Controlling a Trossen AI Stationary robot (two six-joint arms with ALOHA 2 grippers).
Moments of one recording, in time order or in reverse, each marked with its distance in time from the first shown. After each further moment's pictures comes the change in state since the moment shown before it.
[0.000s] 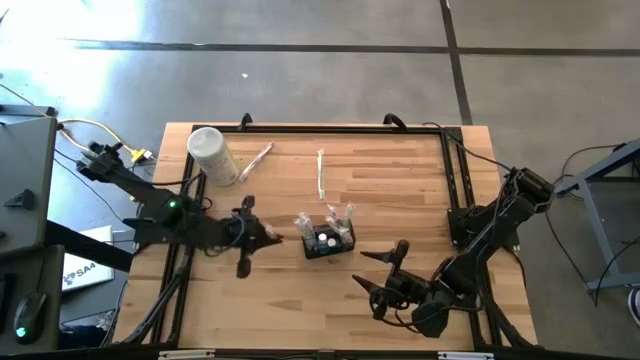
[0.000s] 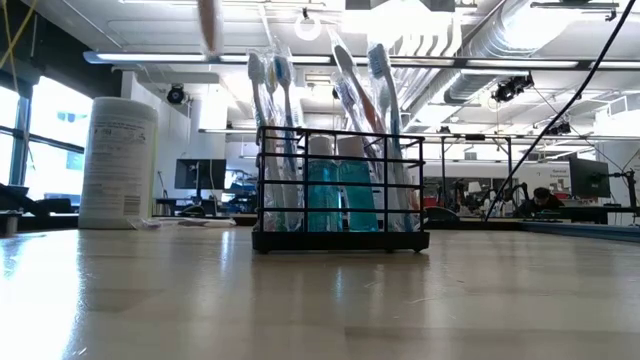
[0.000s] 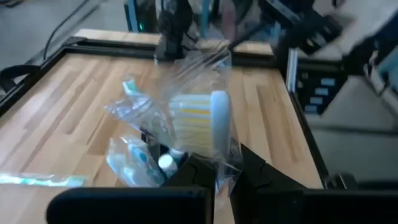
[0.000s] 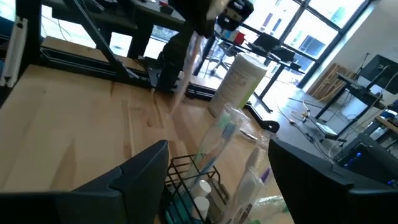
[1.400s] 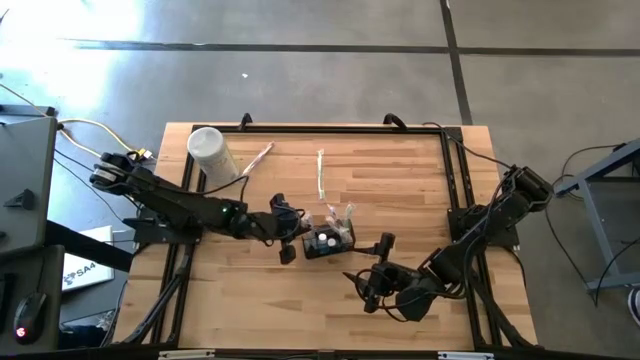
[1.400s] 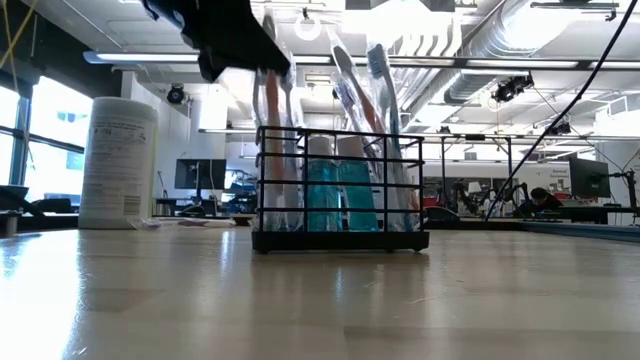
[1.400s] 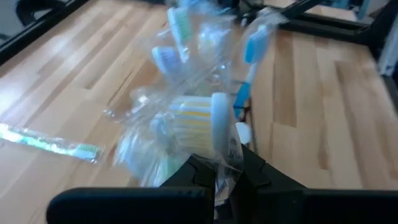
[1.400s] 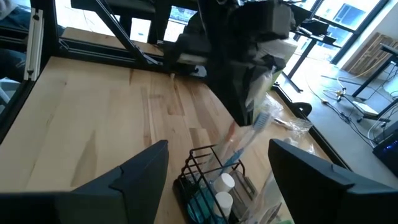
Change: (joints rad) left arm 0.242 0.270 -0.144 0.302 0.096 -0.039; right arm -0.107 0.000 0.000 -0.023 -0.208 0.071
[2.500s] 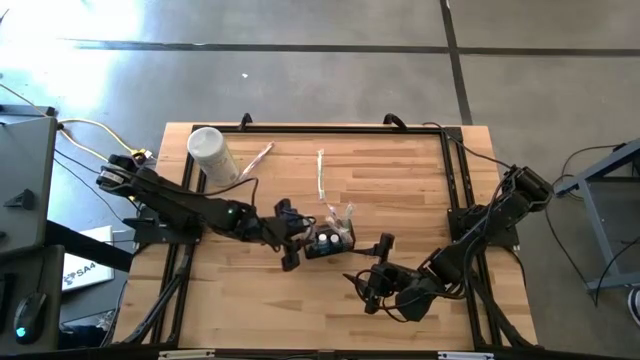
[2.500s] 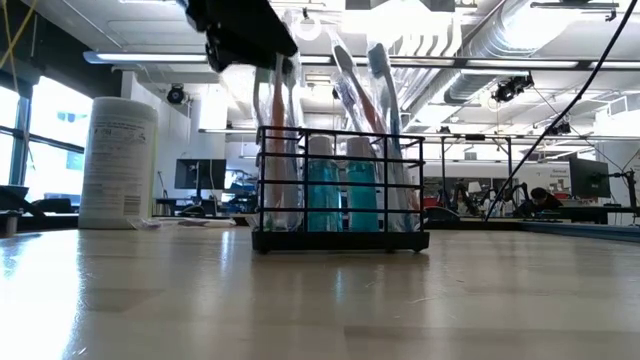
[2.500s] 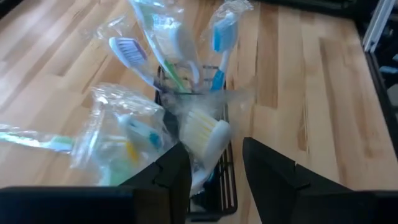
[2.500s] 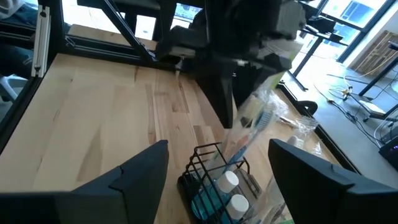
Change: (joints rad) left arm -0.009 0.073 0.139 -0.158 0.074 -0.026; right arm 0.000 0.000 0.000 -0.009 -0.023 0.007
